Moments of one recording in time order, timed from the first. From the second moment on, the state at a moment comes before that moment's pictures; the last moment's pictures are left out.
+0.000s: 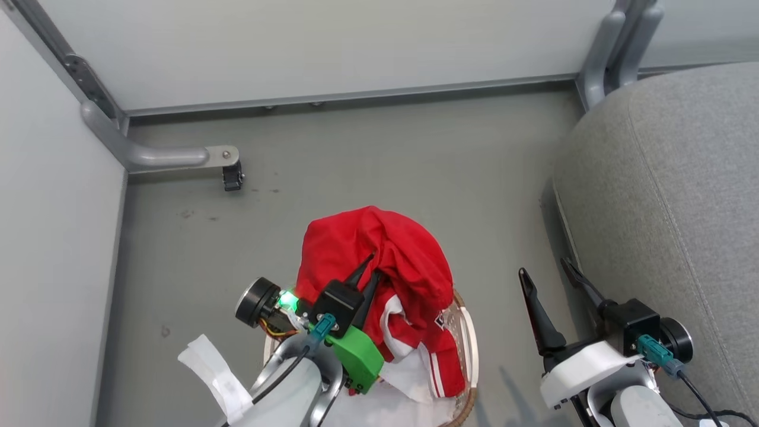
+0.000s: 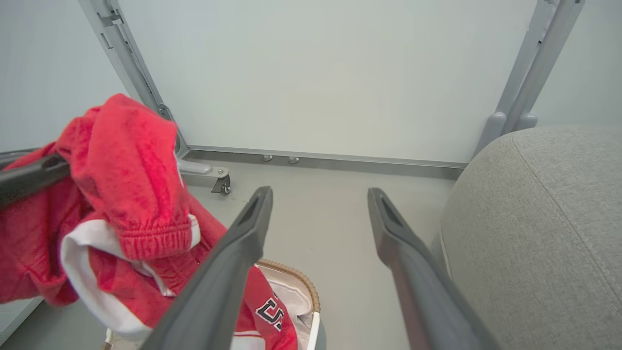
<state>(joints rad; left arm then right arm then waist) -0.43 0.06 -0.69 0.59 -0.18 -0.03 -0.26 -0.11 -0.05 0.12 0.24 0.12 0.13 -0.26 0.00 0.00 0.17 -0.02</state>
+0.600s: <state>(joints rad) -0.40 0.05 -0.57 0.30 -0.22 -0.02 -0.26 -0.04 -0.05 0.14 0.24 0.13 0.13 -0.26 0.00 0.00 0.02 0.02</state>
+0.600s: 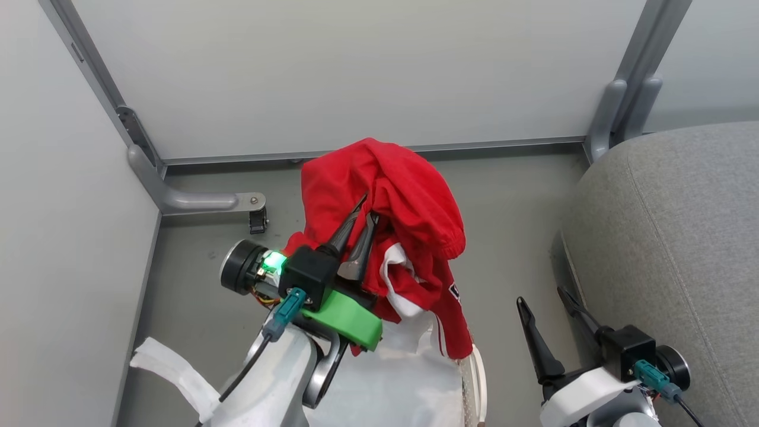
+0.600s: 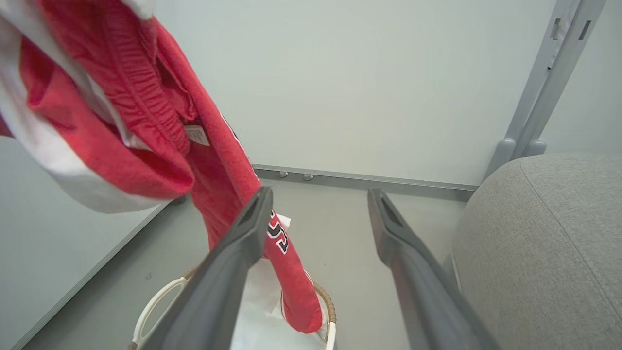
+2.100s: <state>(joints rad) -0.44 0.05 -0.68 0.30 -0.32 -0.09 -0.26 -0.38 -0.17 0.53 0.31 0.15 0.13 -0.26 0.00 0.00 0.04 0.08</state>
